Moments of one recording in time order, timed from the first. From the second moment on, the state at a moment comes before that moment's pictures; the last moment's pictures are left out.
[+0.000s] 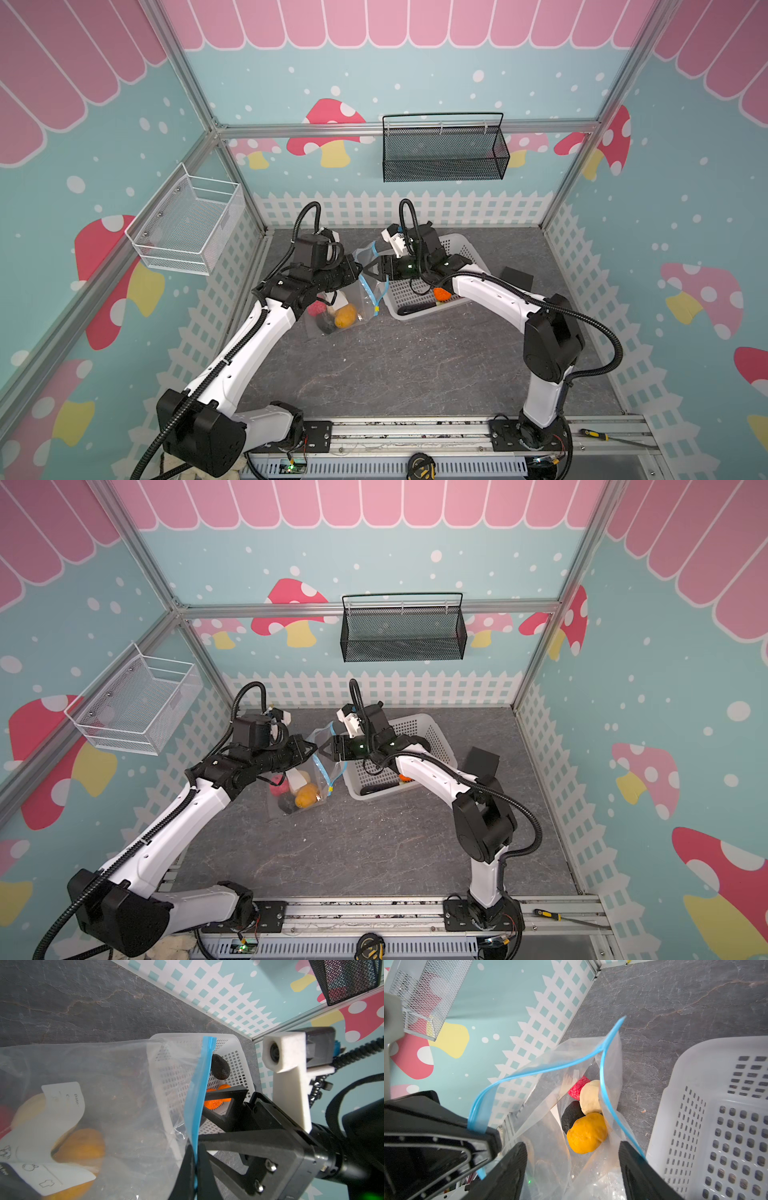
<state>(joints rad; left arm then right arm) -0.32 1.26 1.19 -0.53 0.27 -0.69 0.68 1.86 1.55 -0.21 -0.51 0.52</state>
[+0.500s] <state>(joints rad) -0.32 1.26 1.18 -0.53 0.27 -0.69 0.64 1.75 1.55 -0.41 -0.41 0.37</state>
